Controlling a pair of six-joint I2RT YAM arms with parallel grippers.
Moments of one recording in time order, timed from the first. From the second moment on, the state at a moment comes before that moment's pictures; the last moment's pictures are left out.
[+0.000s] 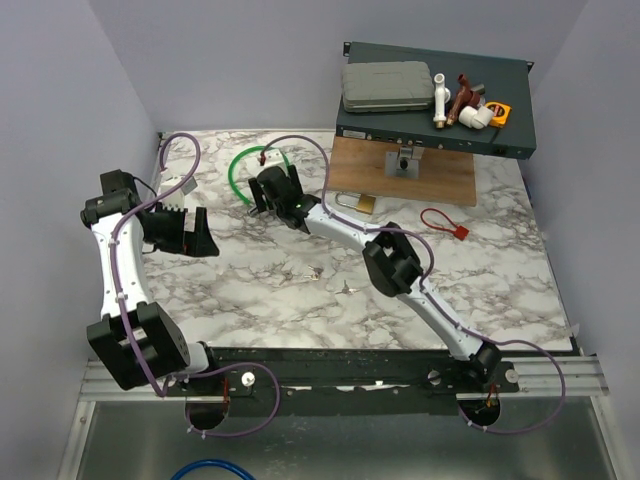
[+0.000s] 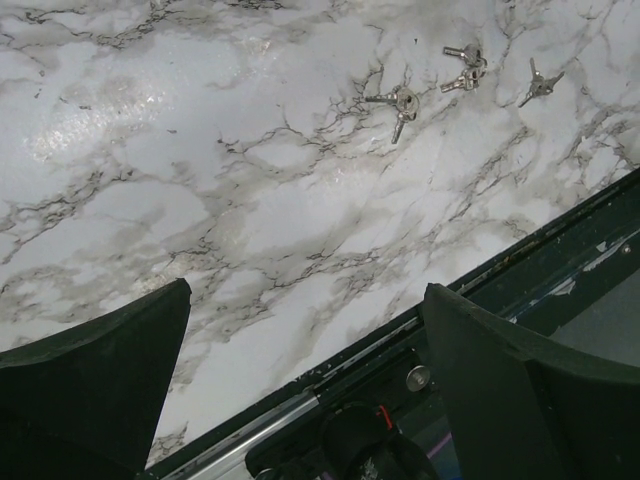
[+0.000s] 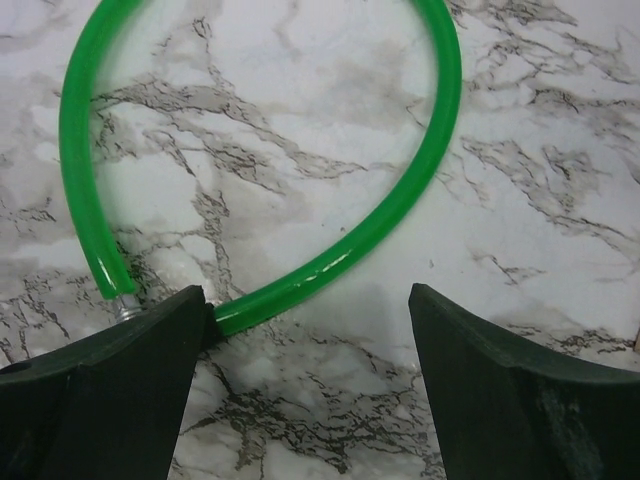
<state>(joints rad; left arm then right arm) 0.39 1.34 1.28 -1.26 0.70 0.58 0.86 2.69 2.35 -0.16 0.46 0.18</state>
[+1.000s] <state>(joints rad) 0.39 1.30 1.28 -1.27 0.77 0.61 0.86 2.43 1.87 -0.05 0.43 0.29</state>
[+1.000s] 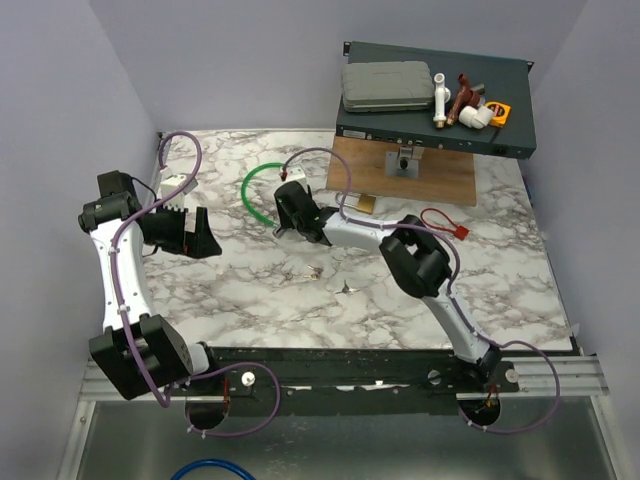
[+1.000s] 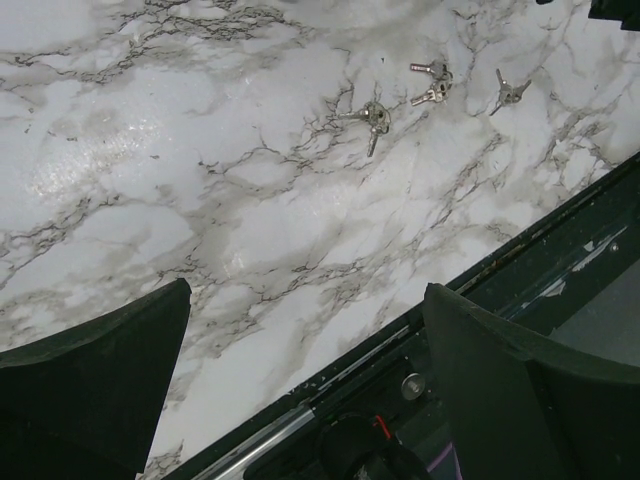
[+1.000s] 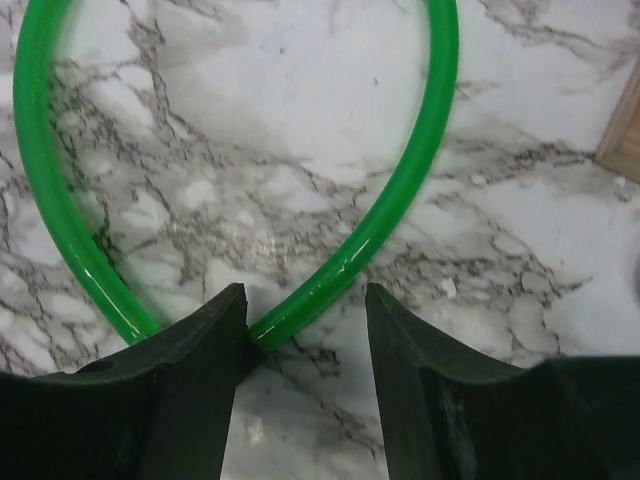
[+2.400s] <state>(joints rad) 0.39 1.20 1.25 -1.33 0.81 0.64 0.43 1.62 0.80 0.19 0.68 0.34</state>
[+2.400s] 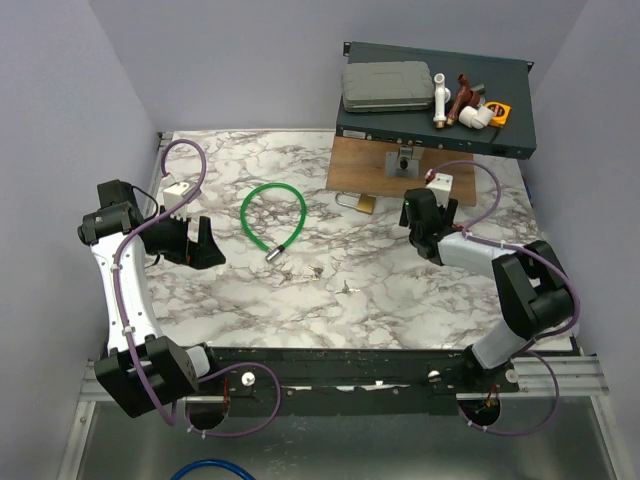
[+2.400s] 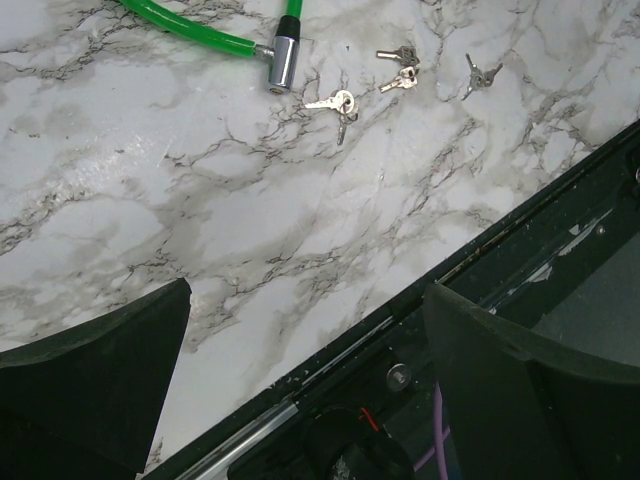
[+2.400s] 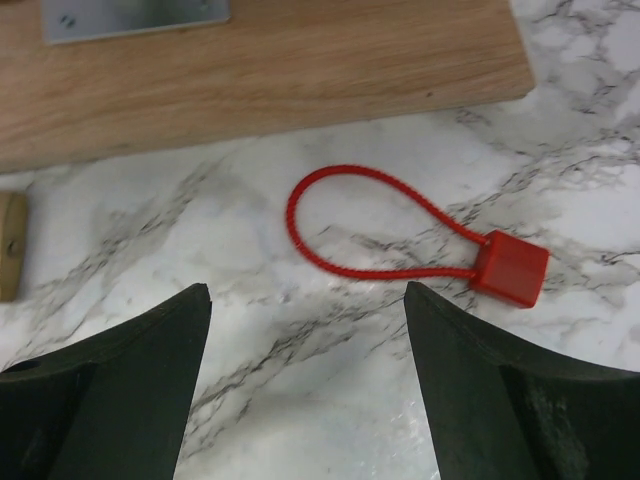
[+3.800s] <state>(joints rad) 0.39 1.15 1.25 -1.34 0.80 0.67 0.24 1.76 0.94 -0.05 0.27 0.73</state>
